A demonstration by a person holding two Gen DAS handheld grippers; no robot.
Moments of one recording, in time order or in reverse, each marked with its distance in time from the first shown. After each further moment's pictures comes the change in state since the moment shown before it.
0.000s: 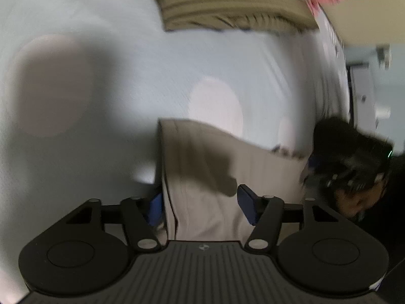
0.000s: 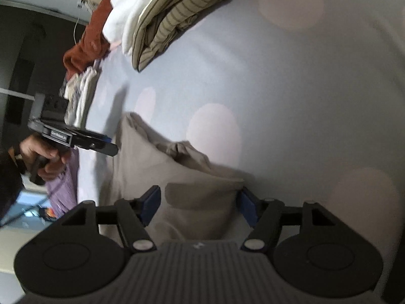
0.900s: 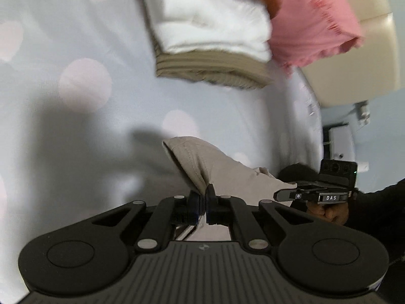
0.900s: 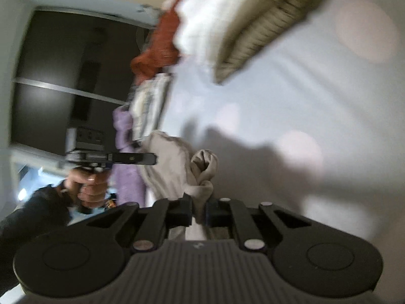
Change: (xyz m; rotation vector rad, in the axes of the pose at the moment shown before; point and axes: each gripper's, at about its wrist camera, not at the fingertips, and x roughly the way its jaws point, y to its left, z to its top) left arm -0.089 -0.057 -0.100 -0.062 -0.363 -0.068; right arm -0.017 0.033 0.025 -0.100 0.004 0.370
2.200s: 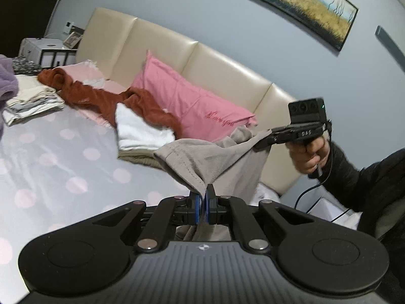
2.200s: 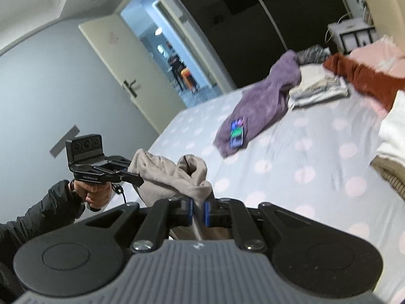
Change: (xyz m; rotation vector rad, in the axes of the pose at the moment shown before) left arm -0.138 -0.327 -0.393 0.152 -0.830 0.213; right arm -0.174 0.305 -0.030 -0.866 0.470 0.227
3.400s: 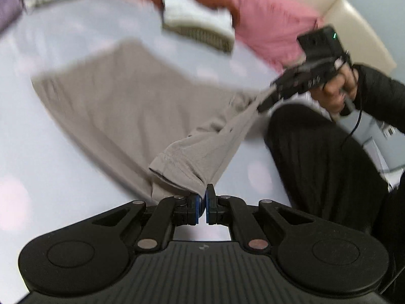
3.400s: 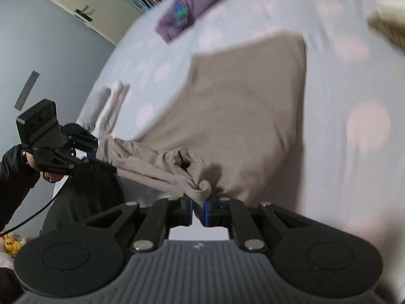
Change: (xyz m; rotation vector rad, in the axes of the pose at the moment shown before) left arm 0.123 0.067 -0.180 -0.141 0.423 0.143; right arm 0.156 -0.140 -0.154 0.181 0.435 -0.070
